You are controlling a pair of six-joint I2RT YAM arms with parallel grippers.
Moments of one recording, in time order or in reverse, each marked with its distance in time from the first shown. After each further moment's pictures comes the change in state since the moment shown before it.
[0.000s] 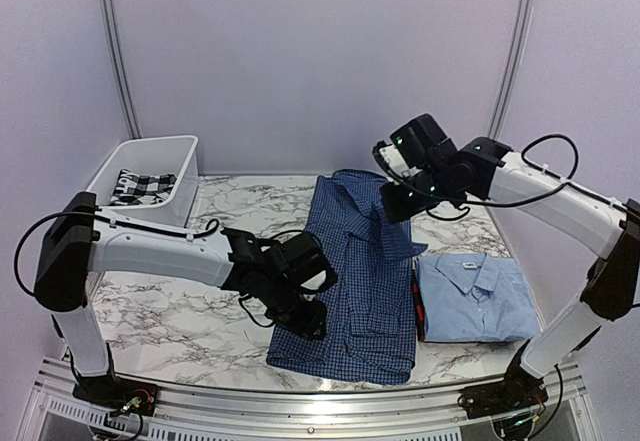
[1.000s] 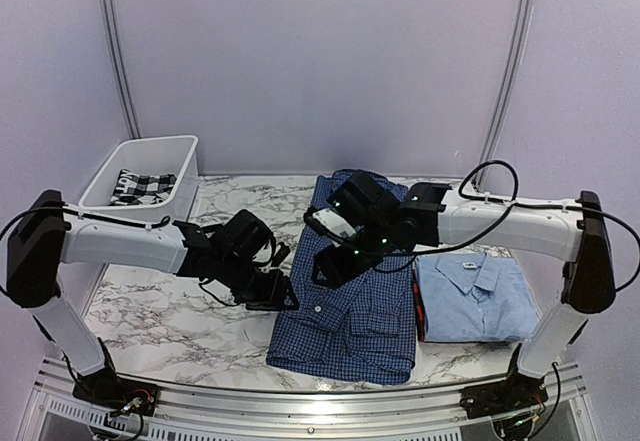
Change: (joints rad) left arm 0.247 -0.209 -0.318 0.262 0.134 -0.137; right arm 0.269 0.166 -0.093 0.153 -0.316 0.115
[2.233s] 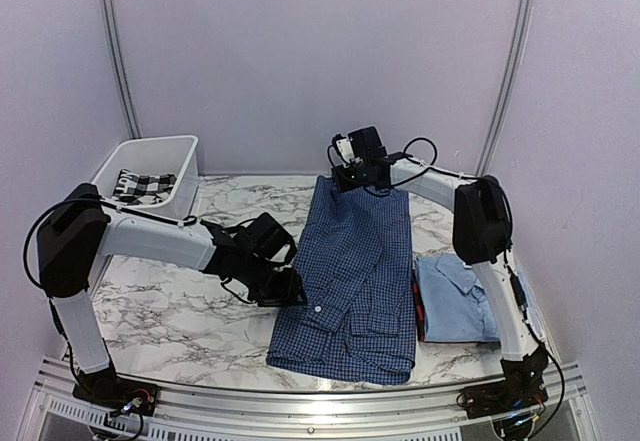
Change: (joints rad) left arm 0.000 0.185 0.121 0.012 -0.098 -0.041; right arm -0.496 0.762 0.776 0.337 0.118 -0.314
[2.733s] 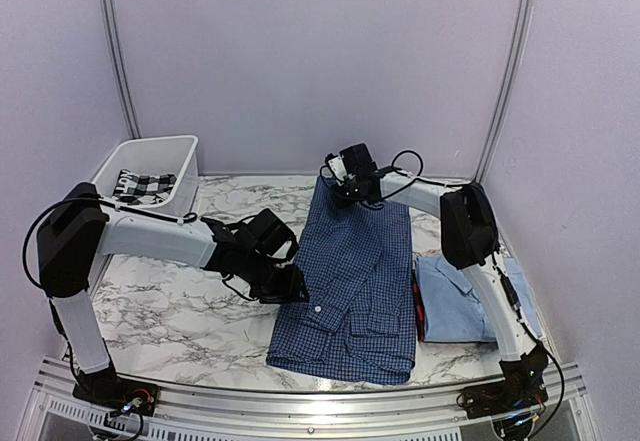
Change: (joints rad) left arm 0.000 0.000 0.028 -0.016 -0.003 0.000; right arm 0.016 0.122 0.043 -0.006 0.052 -0.095
